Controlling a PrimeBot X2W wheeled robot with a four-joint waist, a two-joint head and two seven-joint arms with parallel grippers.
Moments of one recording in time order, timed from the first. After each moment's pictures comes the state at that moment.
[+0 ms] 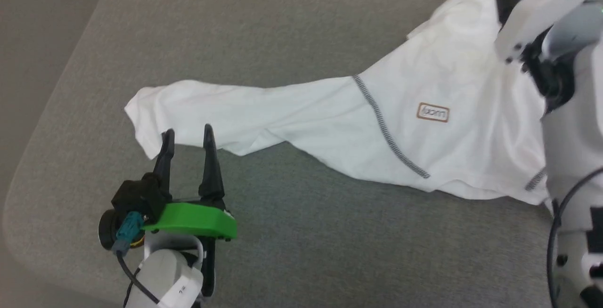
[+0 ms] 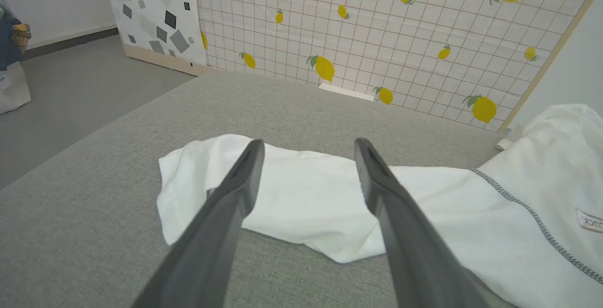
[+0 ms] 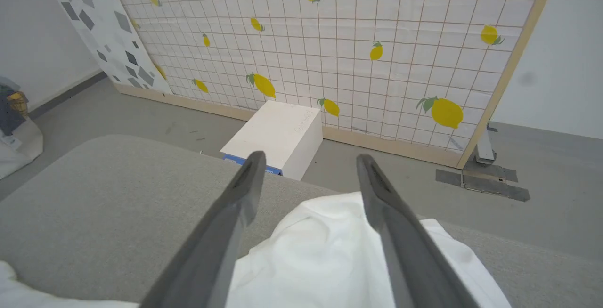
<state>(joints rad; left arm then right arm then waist) -0.18 0.05 -0.14 0.09 -0.29 0.08 -0.26 -0.92 -0.14 -0.08 0.60 0.13 0.13 0.19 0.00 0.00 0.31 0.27</state>
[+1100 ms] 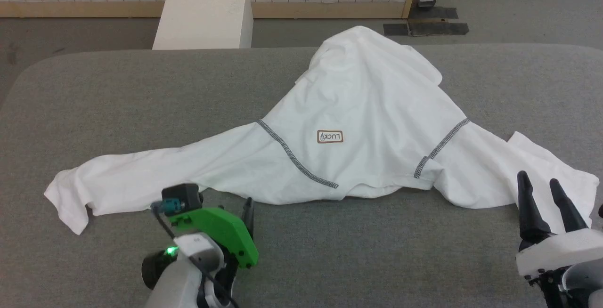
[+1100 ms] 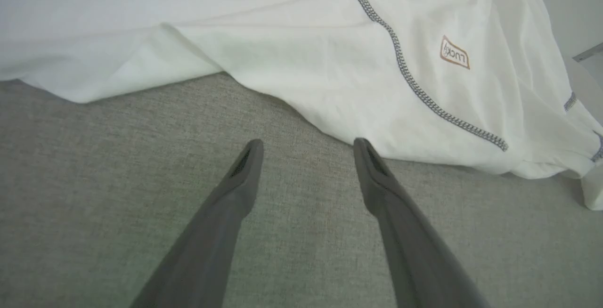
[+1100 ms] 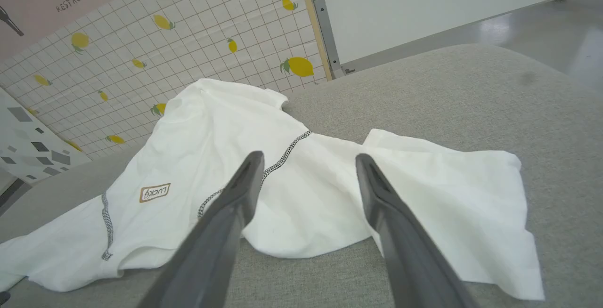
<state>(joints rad) -0.17 0.05 -0.21 0.26 -0.51 0.15 0.25 0.01 -0.05 -0.23 0.01 0.37 0.13 0.07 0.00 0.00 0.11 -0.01</state>
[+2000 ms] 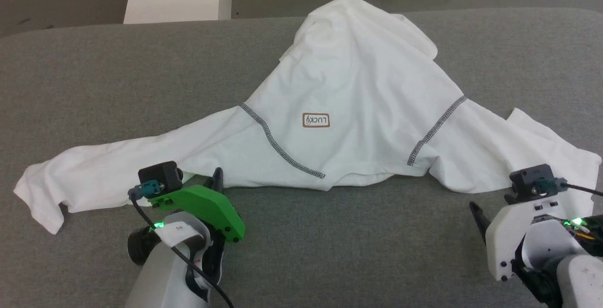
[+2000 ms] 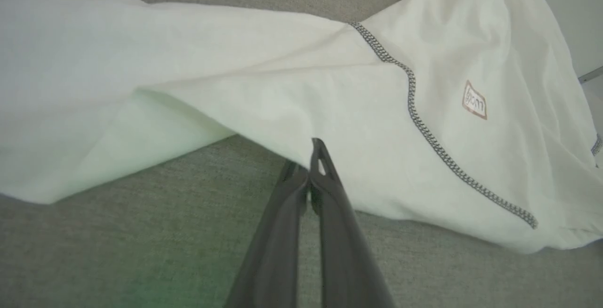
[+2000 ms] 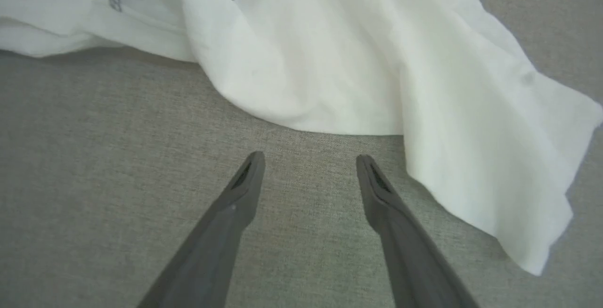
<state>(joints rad) -0.27 0.07 -0.18 0.32 -0.54 0.14 0.13 -0.08 -0.19 -0.01 0.02 0.10 0.13 0.59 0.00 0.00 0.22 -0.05</state>
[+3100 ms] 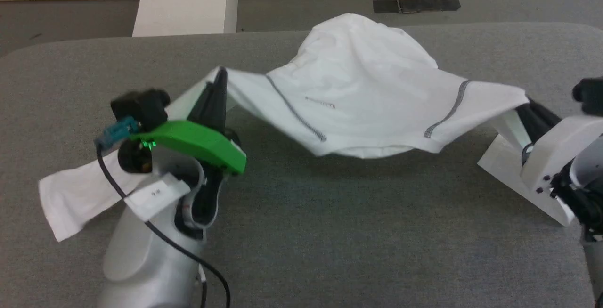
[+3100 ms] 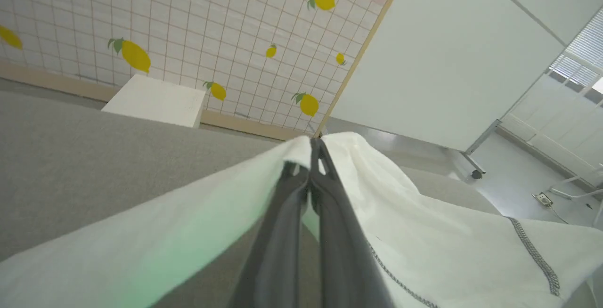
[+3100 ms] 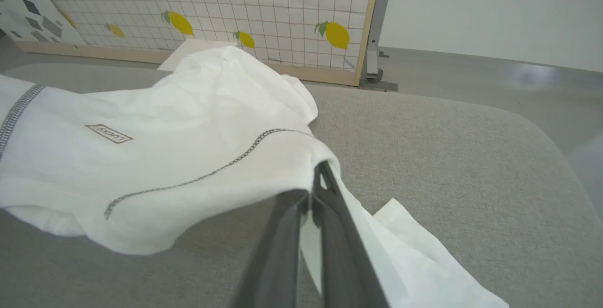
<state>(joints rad) -0.42 0.10 -0.21 0.16 -0.57 0.02 0.00 -0.35 -0.33 0.01 0.05 0.37 0.13 0.44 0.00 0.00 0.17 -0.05</state>
